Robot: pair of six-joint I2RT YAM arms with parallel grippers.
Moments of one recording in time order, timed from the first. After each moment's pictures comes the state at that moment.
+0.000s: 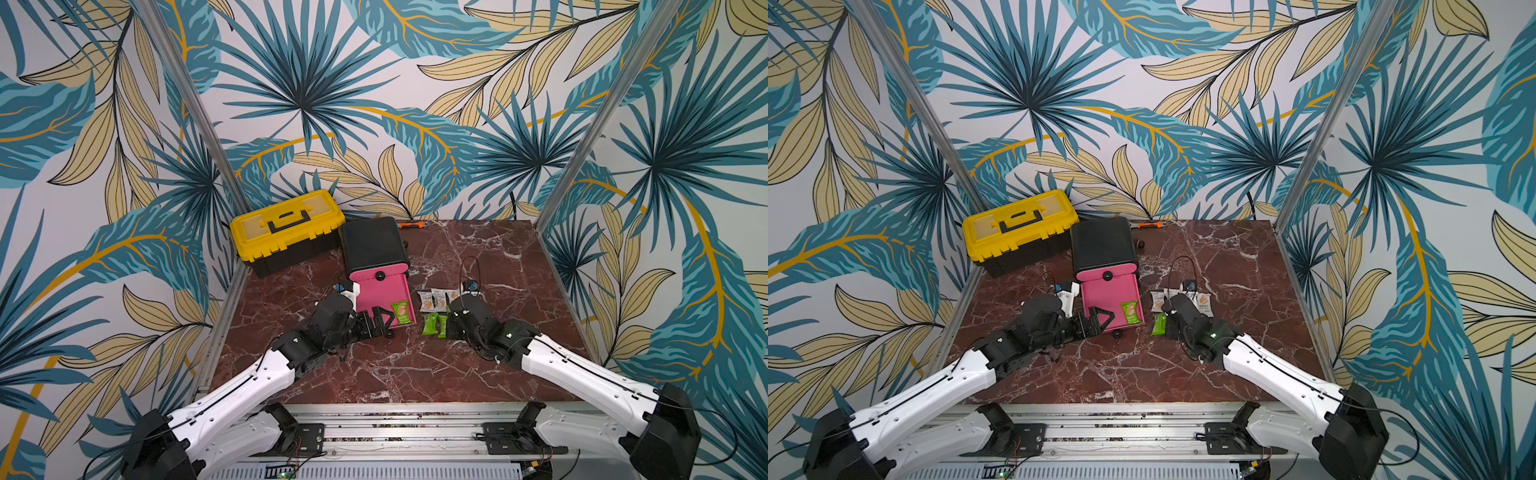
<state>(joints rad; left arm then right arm) -0.70 1.03 0.70 -0.21 0.14 -0.91 0.69 1.11 0.77 -0.58 0.41 0.67</state>
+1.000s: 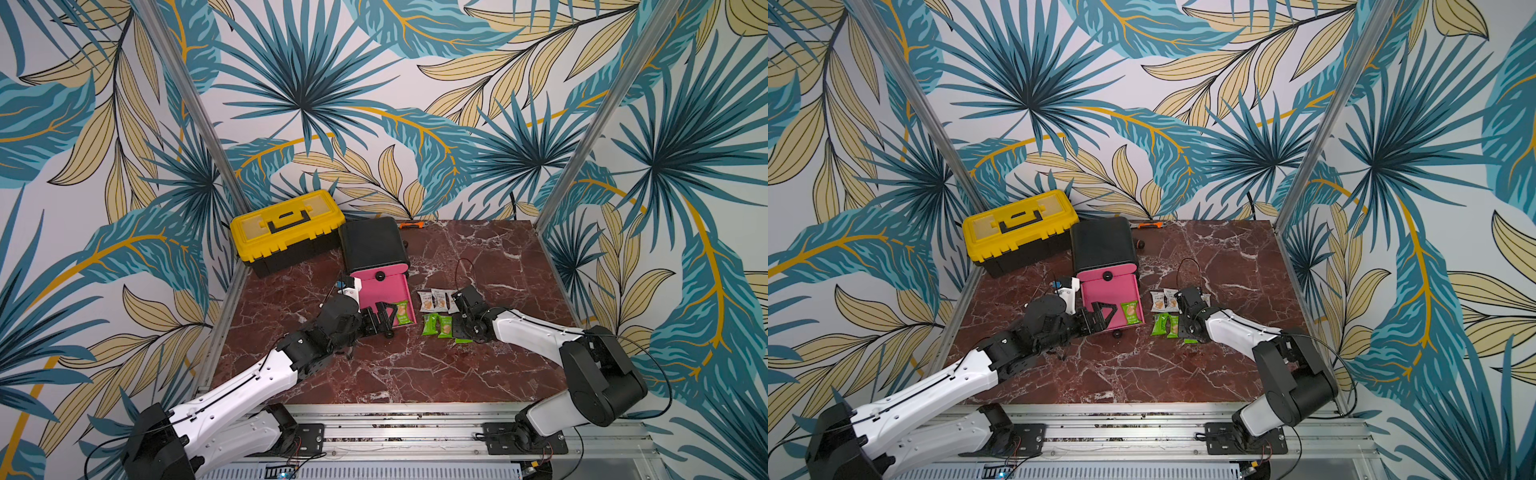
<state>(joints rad) -0.76 1.02 0.71 -0.17 -0.02 -0.91 0.44 1.54 0.77 -0.42 0.21 0.51</state>
